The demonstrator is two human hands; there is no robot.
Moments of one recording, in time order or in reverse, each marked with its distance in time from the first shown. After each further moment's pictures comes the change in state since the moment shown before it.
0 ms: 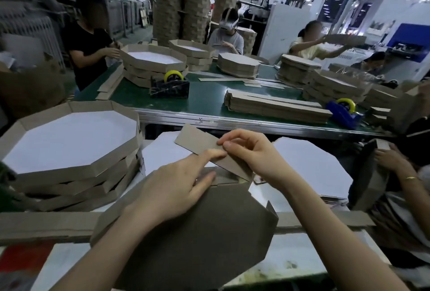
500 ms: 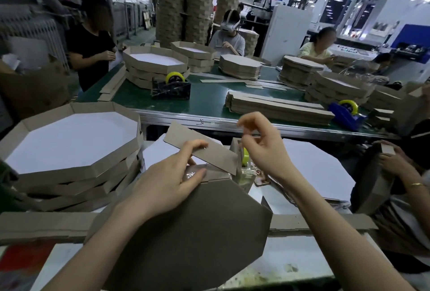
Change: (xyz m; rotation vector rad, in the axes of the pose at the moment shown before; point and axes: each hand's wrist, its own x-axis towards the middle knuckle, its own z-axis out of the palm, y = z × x) left_hand 0.003 -0.019 0.003 -0.093 0.020 -0.144; right_hand 0.011 0.009 -0.013 -0.280 0.289 -0.292
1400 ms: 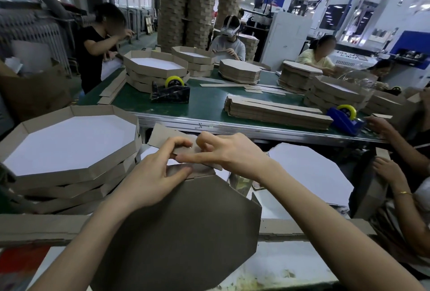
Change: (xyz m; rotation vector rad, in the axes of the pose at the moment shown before) left_hand 0.005 -0.014 -0.011 -0.196 0.045 -0.001; right_hand 0.018 -0.020 0.014 -0.882 -0.453 -0.852
